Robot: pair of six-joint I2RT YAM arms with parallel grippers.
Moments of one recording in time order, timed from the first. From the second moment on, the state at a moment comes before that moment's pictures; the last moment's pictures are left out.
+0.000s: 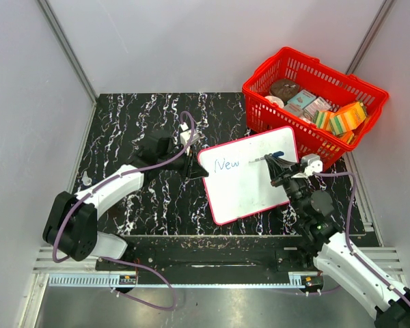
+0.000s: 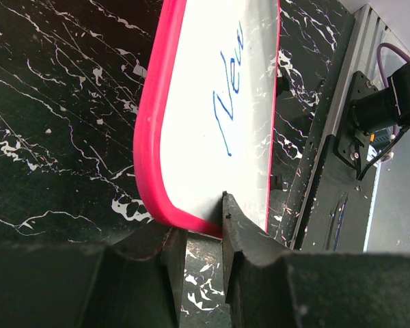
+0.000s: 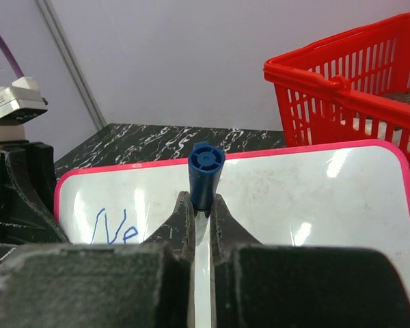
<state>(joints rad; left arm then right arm) -0.48 1.38 0.86 -0.05 0.76 -0.09 0.57 0.52 0.26 0.54 0.15 0.17</state>
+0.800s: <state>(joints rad) -0.49 1.38 0.85 -0.04 0.76 -0.09 0.57 0.61 0.27 0.63 0.28 0.15</state>
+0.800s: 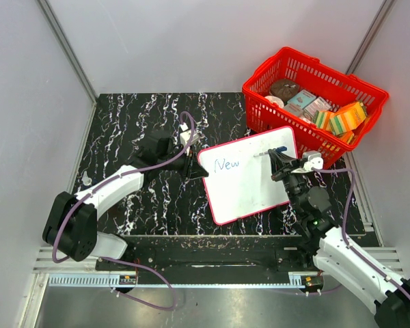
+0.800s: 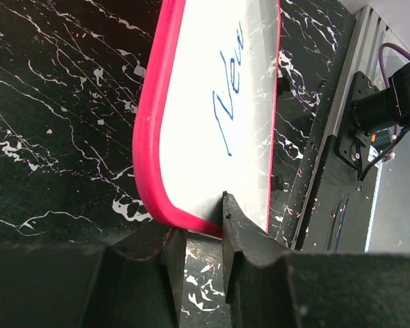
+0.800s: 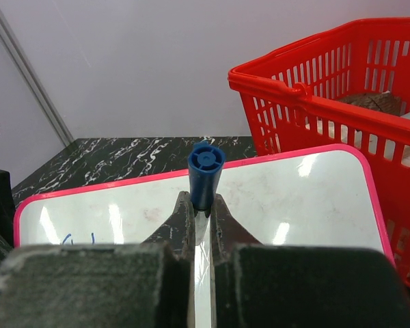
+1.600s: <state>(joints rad) -0.49 1.38 0.85 -0.04 0.75 -0.09 0.57 0.64 0.27 0.64 0.23 0.16</state>
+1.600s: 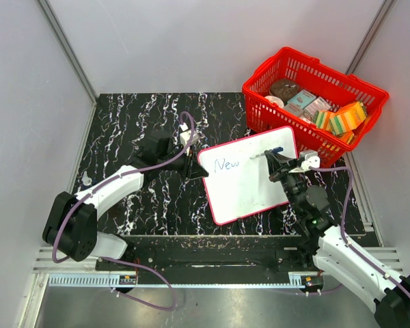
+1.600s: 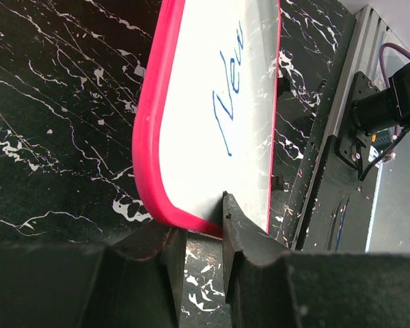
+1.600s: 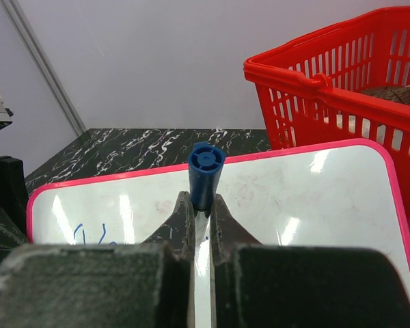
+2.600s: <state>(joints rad) -0.49 1.38 0.85 -0.04 0.75 -0.09 0.57 0.60 0.27 0.57 0.26 0.17</state>
